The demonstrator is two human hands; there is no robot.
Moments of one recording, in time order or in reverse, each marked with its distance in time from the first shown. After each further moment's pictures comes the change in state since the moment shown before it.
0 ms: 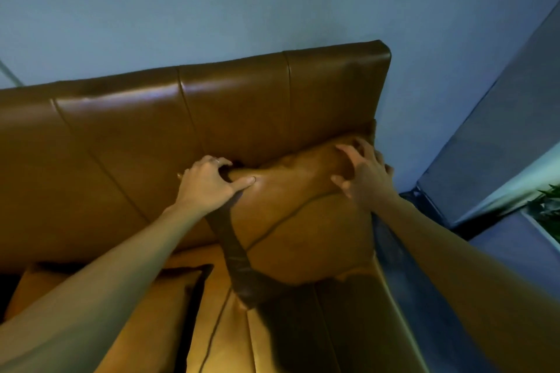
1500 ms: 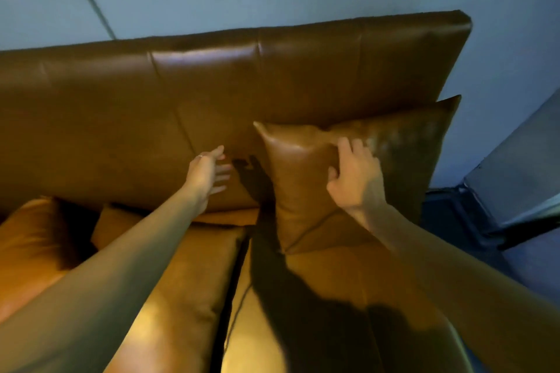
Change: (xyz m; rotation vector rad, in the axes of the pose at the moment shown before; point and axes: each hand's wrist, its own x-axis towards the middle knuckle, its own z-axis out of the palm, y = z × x) left_hand -0.077 -0.099 -0.020 -1.089 0.021 -0.609; right_hand -0.070 -0.119 0.058 -0.064 0.110 -0.191
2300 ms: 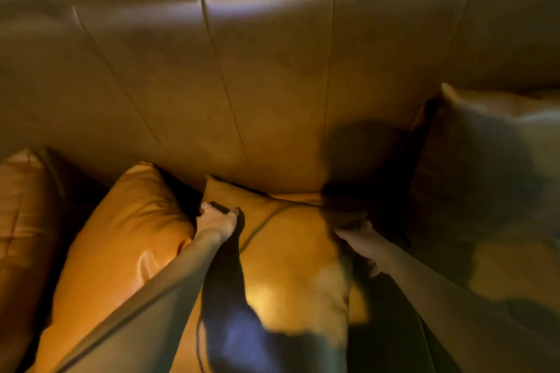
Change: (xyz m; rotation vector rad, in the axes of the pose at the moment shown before) left_hand 0.083 -0.174 -0.263 0.550 0.276 -0.295; right_hand -0.064 -0.186 0.231 0.596 -0.816 0.777
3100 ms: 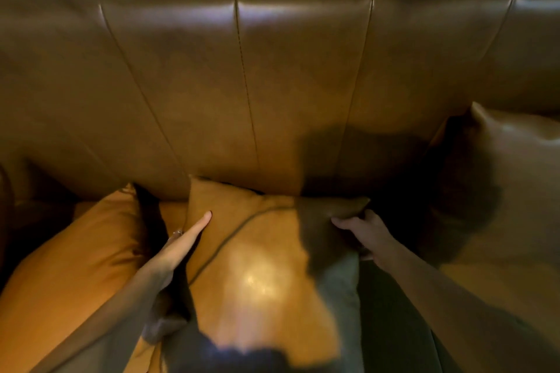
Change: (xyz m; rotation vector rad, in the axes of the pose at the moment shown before) left_hand 0.024 -0.063 -0.069 -0.488 -0.232 -0.094; right_hand 0.003 -0.043 0.015 0.357 0.074 -0.199
